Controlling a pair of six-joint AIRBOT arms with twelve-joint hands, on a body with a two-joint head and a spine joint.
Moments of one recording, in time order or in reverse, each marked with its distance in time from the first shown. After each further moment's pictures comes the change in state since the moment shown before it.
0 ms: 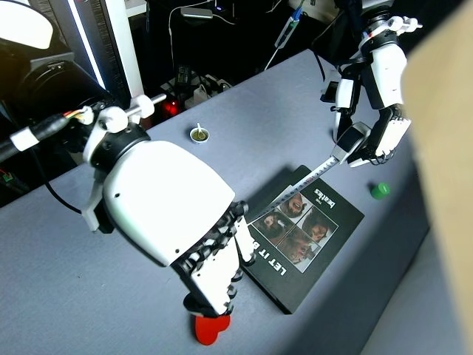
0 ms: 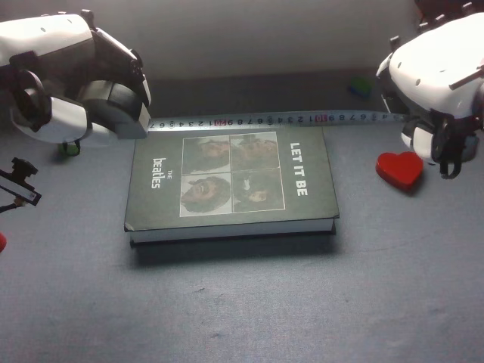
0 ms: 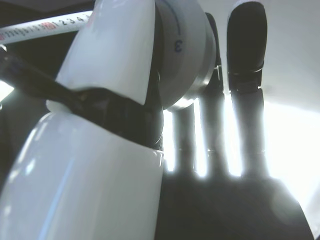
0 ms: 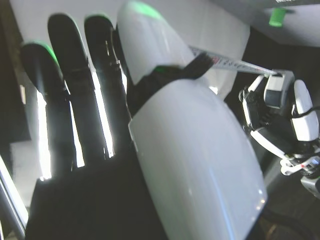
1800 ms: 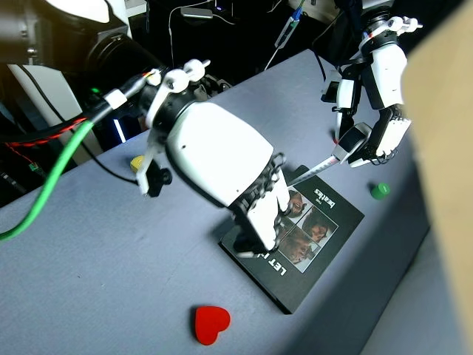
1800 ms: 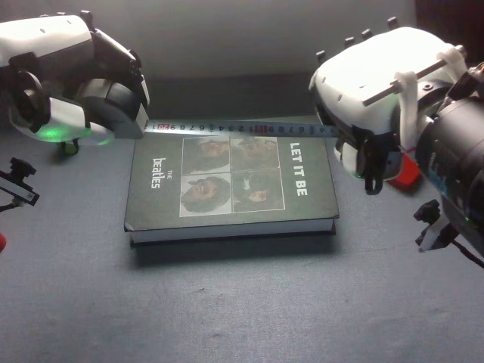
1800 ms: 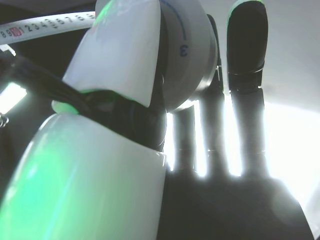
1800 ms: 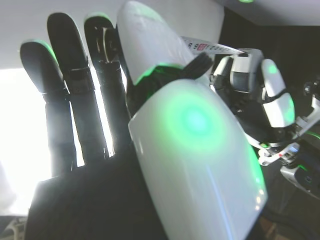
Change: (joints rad) left arm 0.002 0.000 0.002 0.000 0.000 0.007; right arm 0.037 -0.165 0.008 0.042 -0.088 -0.009
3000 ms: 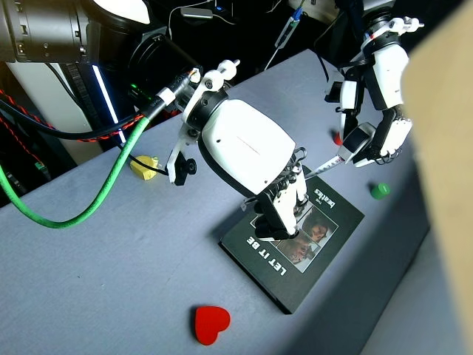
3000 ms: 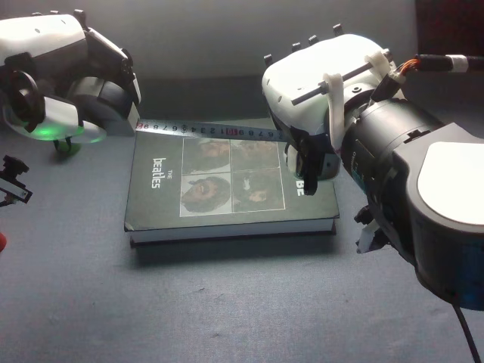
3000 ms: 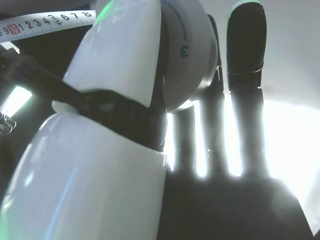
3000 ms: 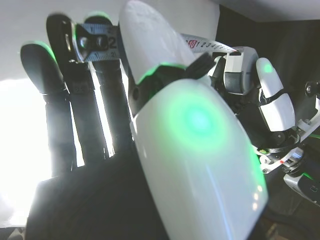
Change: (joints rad) left arm 0.005 0.000 0.003 0.008 -0.022 0.015; right arm 0.026 -0.172 0.084 0.044 -0.062 0.013
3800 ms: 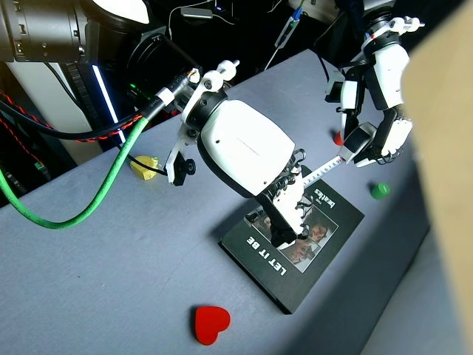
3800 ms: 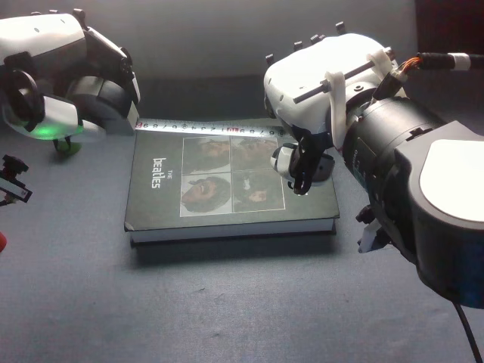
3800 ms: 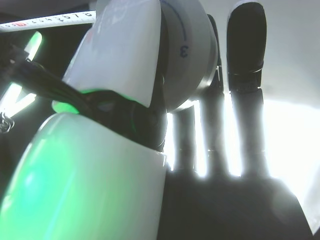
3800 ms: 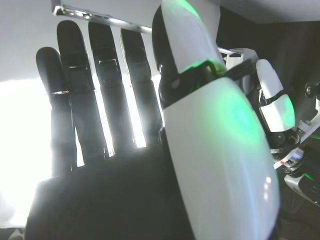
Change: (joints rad) left arm 0.000 0.000 0.000 0.000 -0.004 0.000; right arm 0.003 0.004 0.000 0.008 0.000 -0.004
